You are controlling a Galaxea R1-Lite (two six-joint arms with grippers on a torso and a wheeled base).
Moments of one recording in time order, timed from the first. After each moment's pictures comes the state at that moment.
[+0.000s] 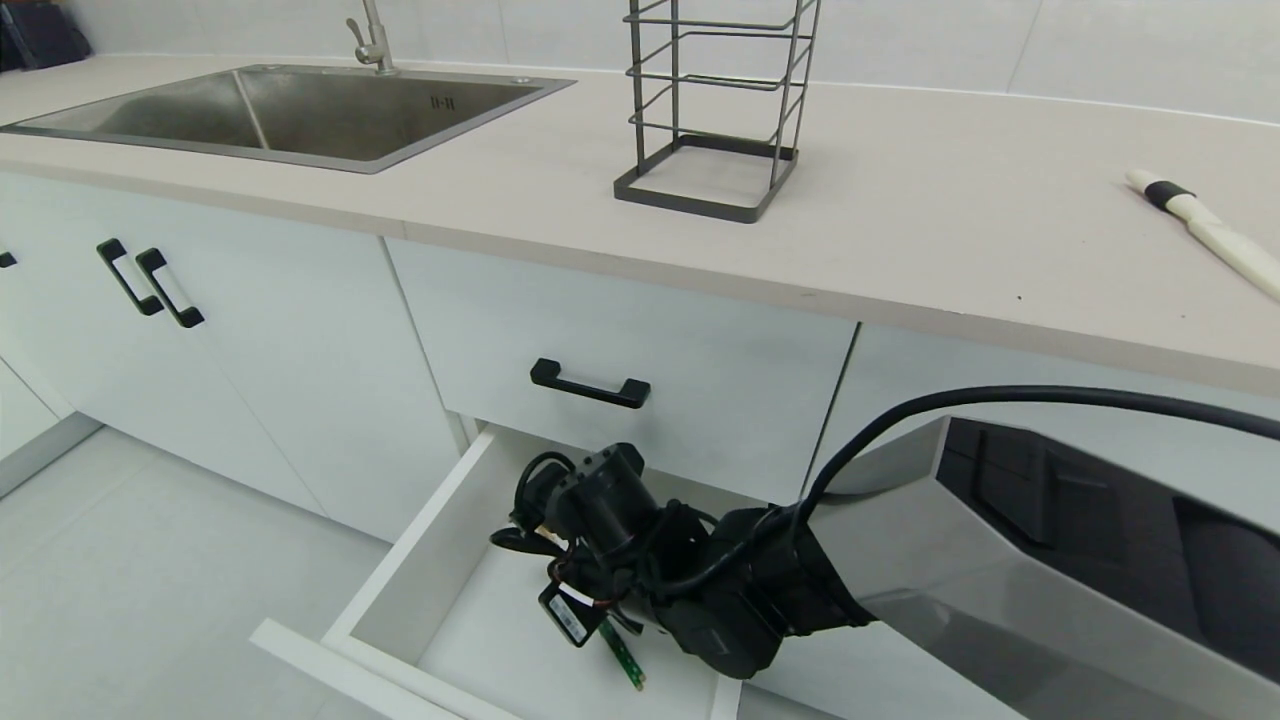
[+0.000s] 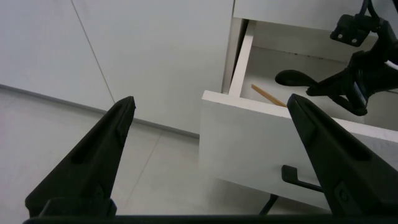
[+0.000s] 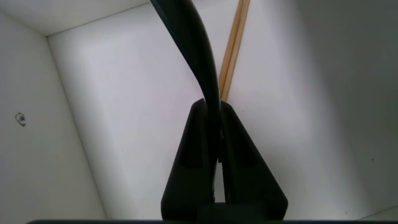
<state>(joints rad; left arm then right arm) 0.00 0.00 0.00 0.00 -0.06 0.00 0.97 2.42 -1.42 -0.24 -0.13 -0.03</state>
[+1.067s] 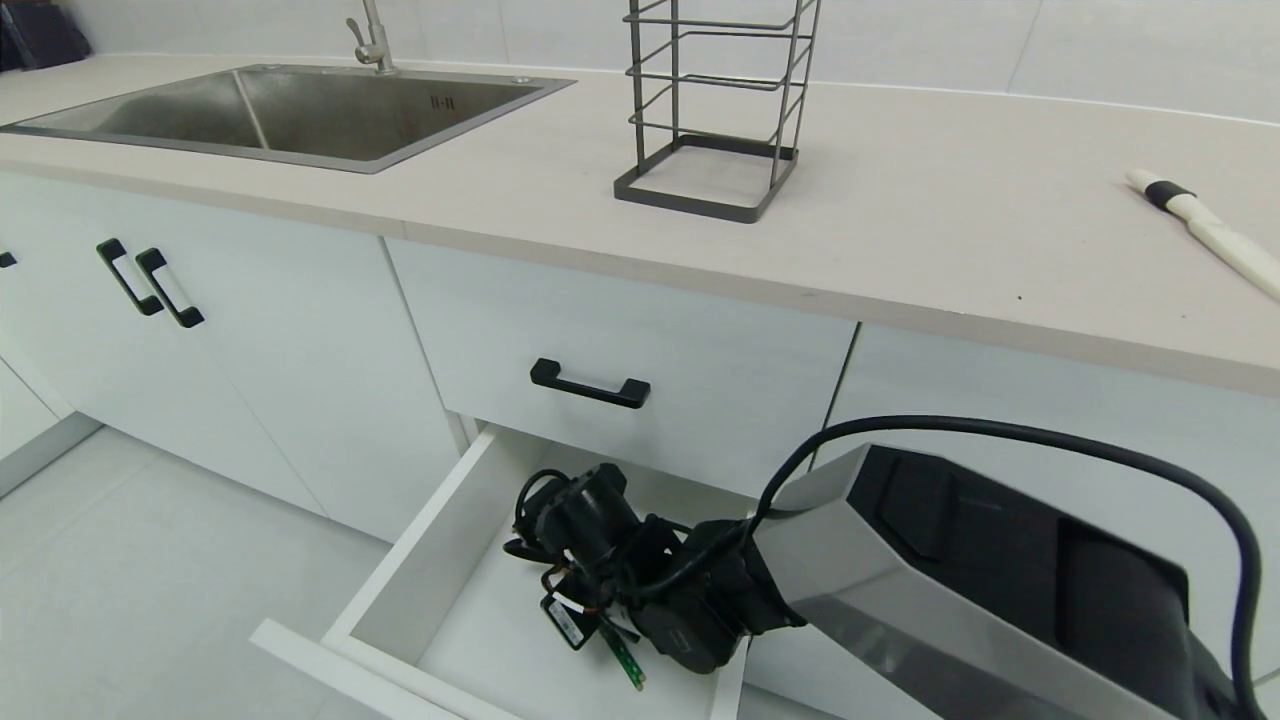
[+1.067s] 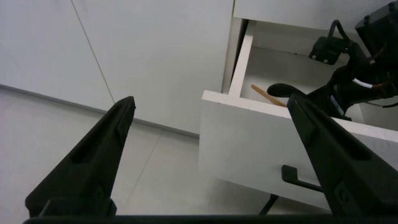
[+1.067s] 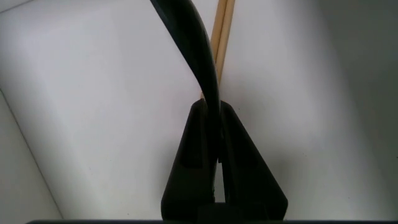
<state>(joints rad) 0.00 0.00 0.00 0.00 -0.06 0.00 0.96 2.54 -1.53 -0.19 -0.18 0.00</state>
